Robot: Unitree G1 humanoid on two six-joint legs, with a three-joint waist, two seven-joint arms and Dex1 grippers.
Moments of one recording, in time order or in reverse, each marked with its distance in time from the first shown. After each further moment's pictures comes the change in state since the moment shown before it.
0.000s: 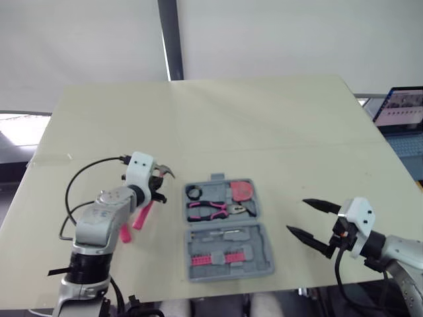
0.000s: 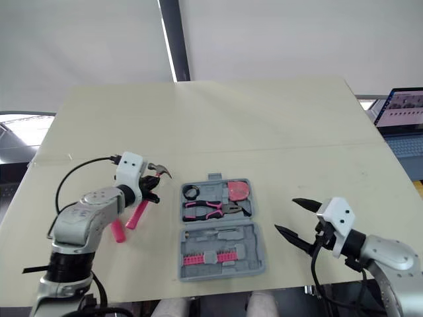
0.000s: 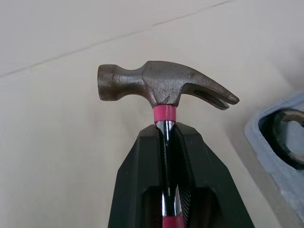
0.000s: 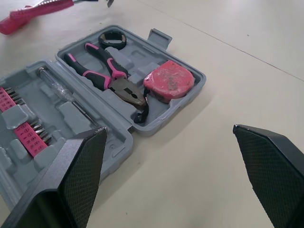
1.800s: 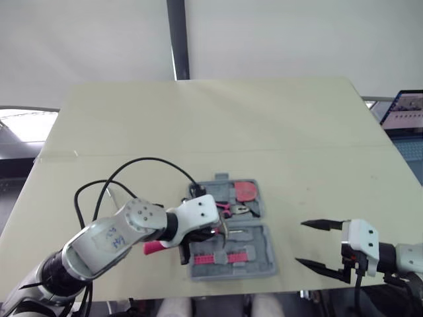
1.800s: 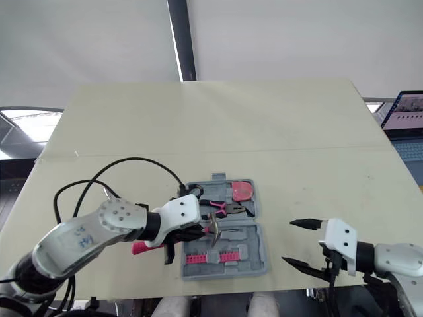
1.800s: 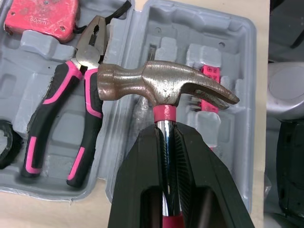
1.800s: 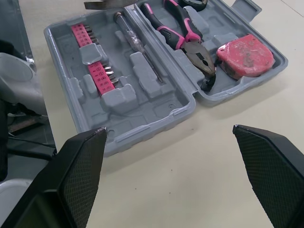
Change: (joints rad) left arm -0.216 0.237 -0.552 -0.382 -0.163 0.195 -0.306; right arm 0.108 -0.135 -0.014 0.033 -0.063 -0.156 0.243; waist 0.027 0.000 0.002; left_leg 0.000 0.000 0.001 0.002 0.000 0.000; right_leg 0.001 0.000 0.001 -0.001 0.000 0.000
